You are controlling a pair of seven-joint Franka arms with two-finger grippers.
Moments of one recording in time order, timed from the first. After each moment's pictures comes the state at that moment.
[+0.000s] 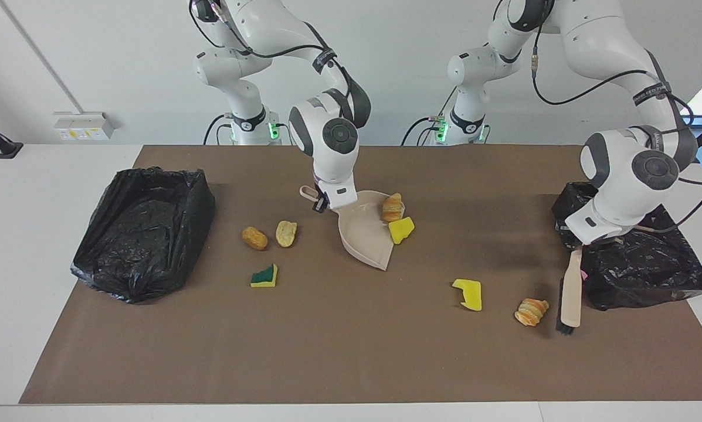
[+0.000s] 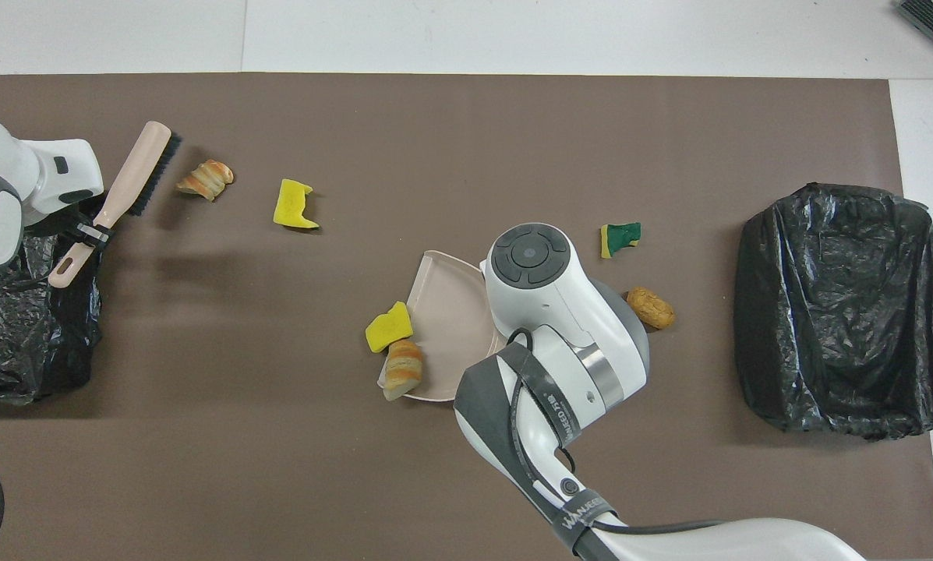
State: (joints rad) left arm 0.27 0.40 -0.26 -1.65 0.30 1.95 0.40; right arm 0.54 0.29 0.01 -1.82 0.02 1.82 -0.60
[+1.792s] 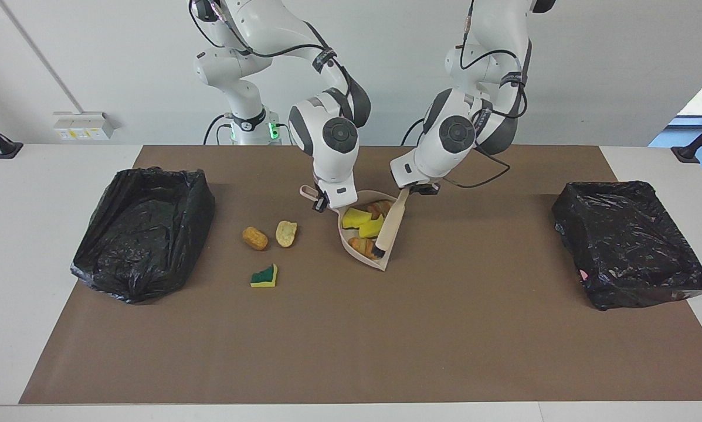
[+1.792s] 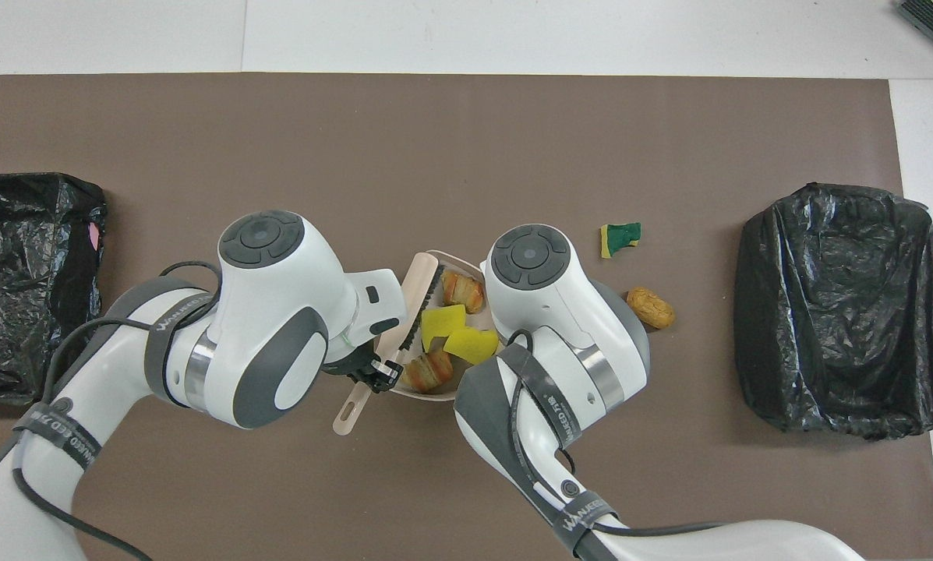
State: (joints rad) left arm -0.25 0.13 -0.27 -1.96 -0.24 1.80 0.05; right arm 0.54 0.29 0.01 -1.82 0.02 1.82 -0.60
